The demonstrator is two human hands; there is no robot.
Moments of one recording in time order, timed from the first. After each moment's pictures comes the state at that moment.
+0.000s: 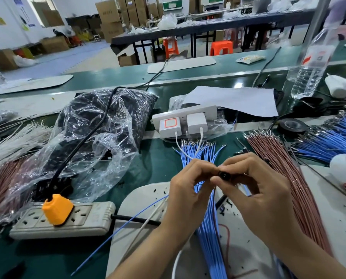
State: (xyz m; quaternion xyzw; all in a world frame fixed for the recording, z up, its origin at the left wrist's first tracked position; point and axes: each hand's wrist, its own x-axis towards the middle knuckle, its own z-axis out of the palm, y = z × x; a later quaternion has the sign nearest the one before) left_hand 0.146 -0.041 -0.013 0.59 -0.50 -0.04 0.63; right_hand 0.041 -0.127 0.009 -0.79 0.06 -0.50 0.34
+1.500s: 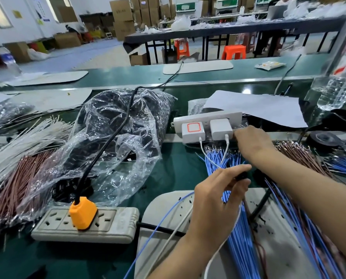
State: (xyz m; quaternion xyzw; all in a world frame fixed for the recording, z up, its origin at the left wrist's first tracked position) left_hand 0.154 -0.041 -0.013 0.61 -0.46 -0.01 0.65; right_hand 0.174 -0.234 0.013 -0.94 0.32 -0.05 -0.09
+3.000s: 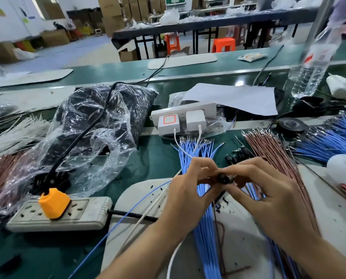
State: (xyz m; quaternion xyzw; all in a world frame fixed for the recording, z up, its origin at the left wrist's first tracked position) left_hand 0.139 -0.039 -0.008 0.63 -0.52 -0.04 0.58; right_hand 0.017 -0.145 0.008 -0.86 0.08 -0.42 0.29
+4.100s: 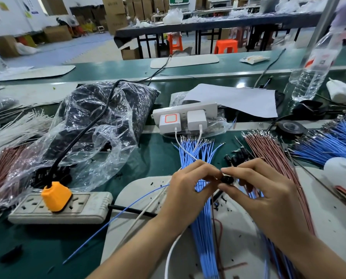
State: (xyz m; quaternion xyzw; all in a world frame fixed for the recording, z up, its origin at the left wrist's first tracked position) left_hand 0.143 -0.041 -0.008 0.65 -0.53 -0.01 0.54; right_hand 0.016 -0.145 0.004 -0.87 0.09 -0.43 0.22
